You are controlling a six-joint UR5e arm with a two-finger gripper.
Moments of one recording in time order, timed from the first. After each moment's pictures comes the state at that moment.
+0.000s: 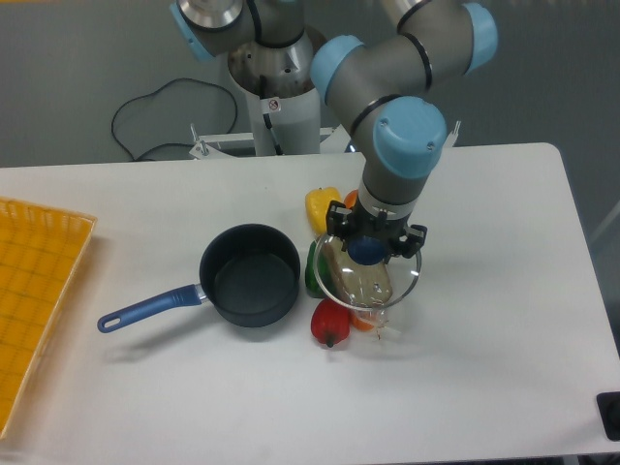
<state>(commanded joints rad) 2.61 -1.91 -1.54 -1.34 1.50 0.82</state>
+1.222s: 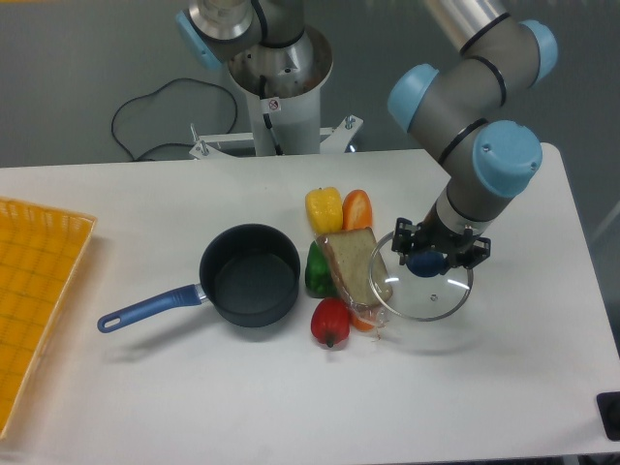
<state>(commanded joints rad) 2.75 -2.02 -1.50 -1.33 1.45 0.87</state>
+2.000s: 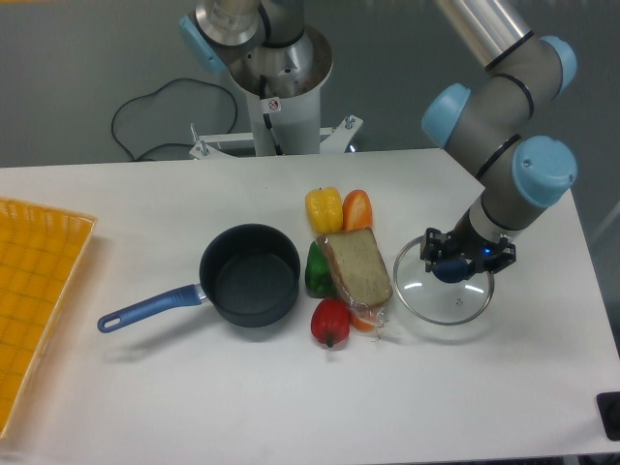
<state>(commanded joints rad) 2.82 -2.09 -1.50 -1.25 1.42 0.89</state>
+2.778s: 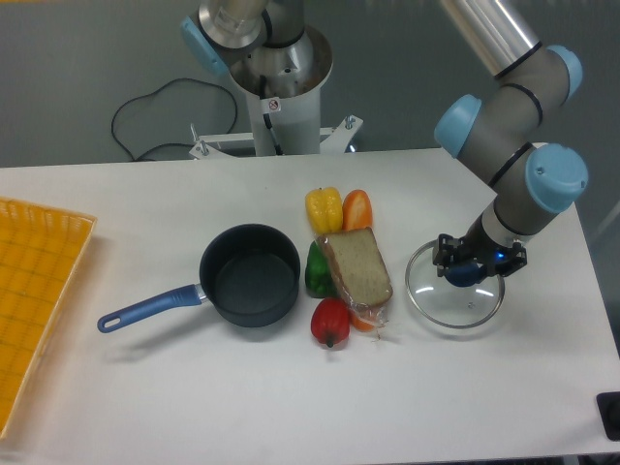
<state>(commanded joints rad) 2.83 -2.11 -1.50 -1.23 1.43 0.88</state>
